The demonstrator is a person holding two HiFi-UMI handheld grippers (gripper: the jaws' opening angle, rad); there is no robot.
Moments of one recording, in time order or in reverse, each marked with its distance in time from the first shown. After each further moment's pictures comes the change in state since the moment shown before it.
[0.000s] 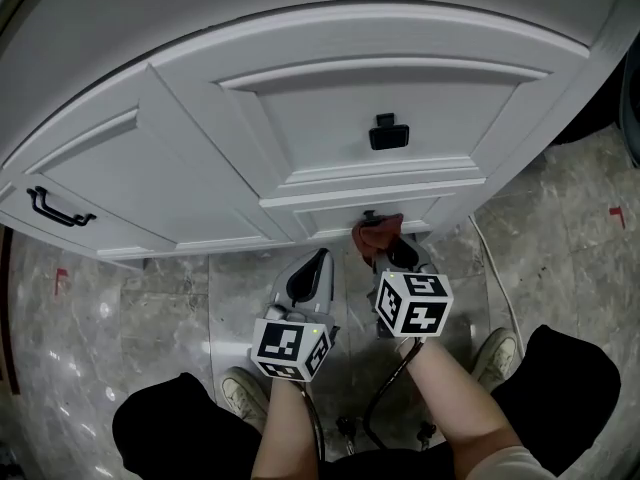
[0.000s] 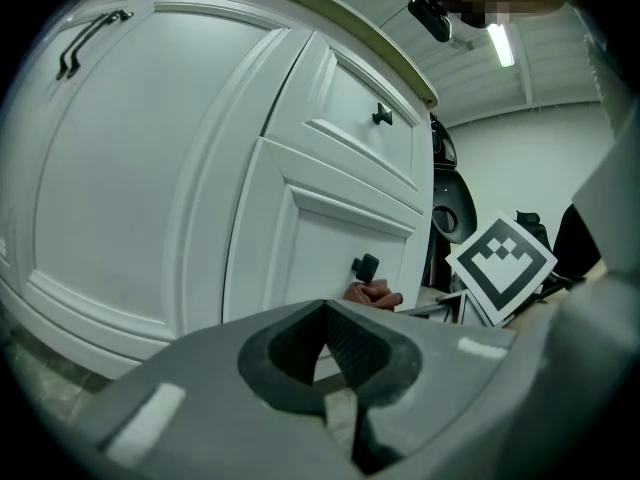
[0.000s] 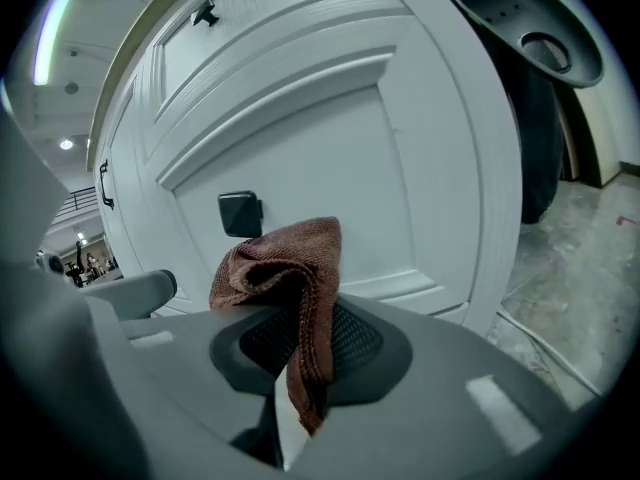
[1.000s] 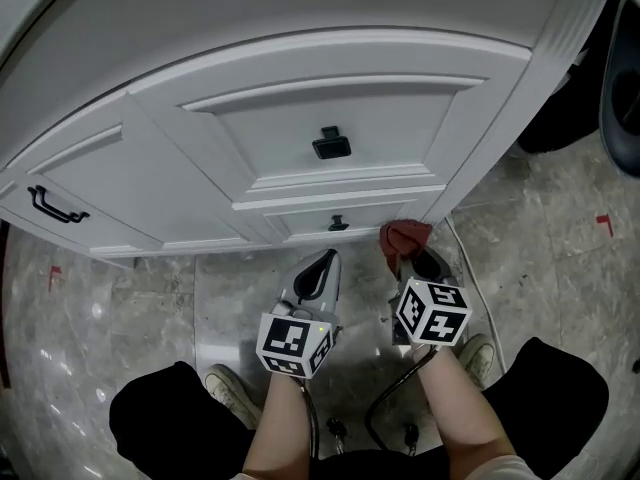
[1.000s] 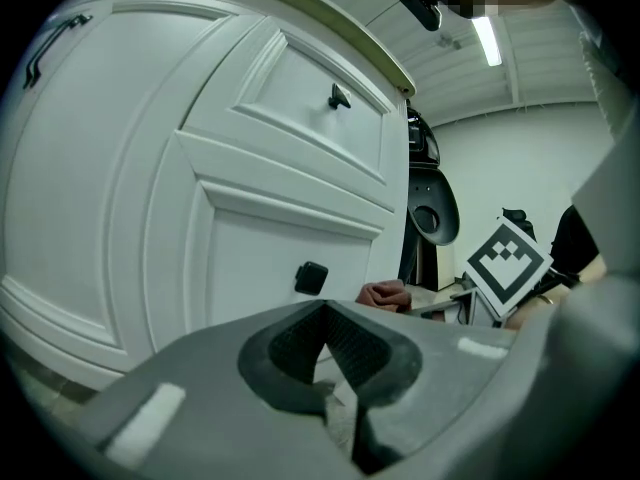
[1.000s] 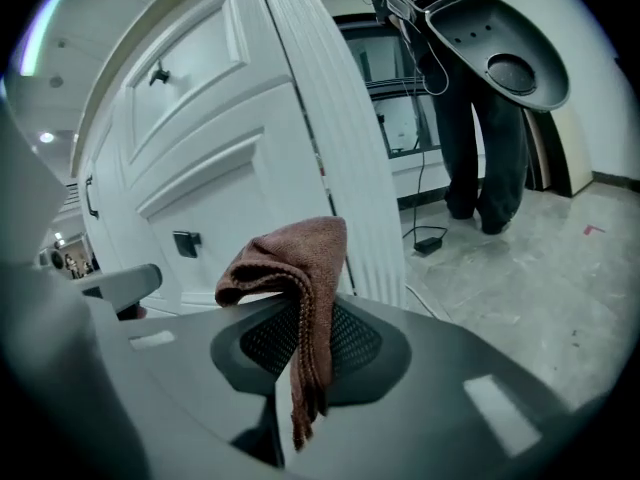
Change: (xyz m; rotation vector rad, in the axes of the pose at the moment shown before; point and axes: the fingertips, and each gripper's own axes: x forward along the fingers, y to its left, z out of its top) left arm 0.026 -0.061 0.009 0.035 -0.001 -0.067; right arm -0.056 -0.085 0.018 0.021 -0.029 -0.108
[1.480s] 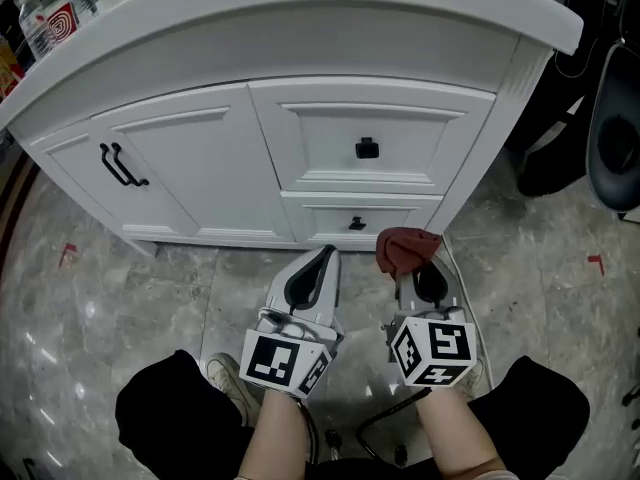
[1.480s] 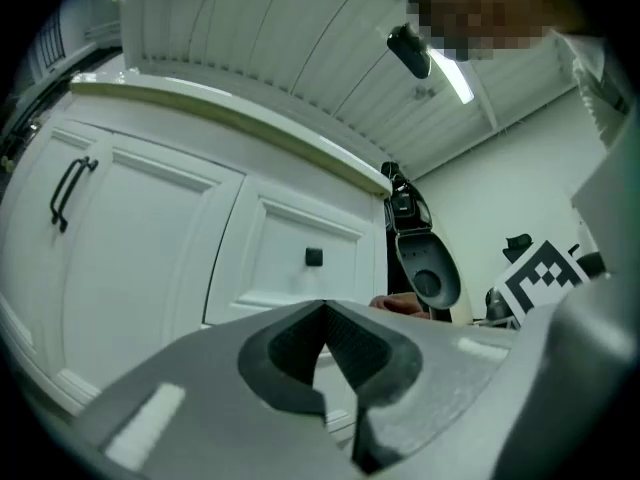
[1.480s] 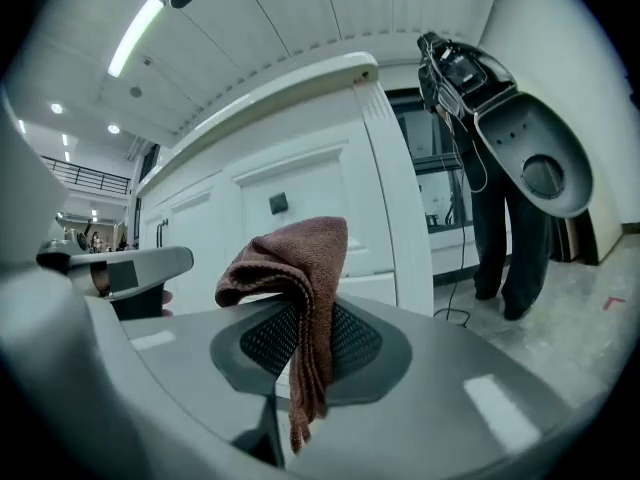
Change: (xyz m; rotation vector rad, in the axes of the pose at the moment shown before) left arm -0.115 -0.046 0.159 0.059 -0.324 0.076; right arm -0.145 0.107 0.111 -0.193 -0.328 0.125
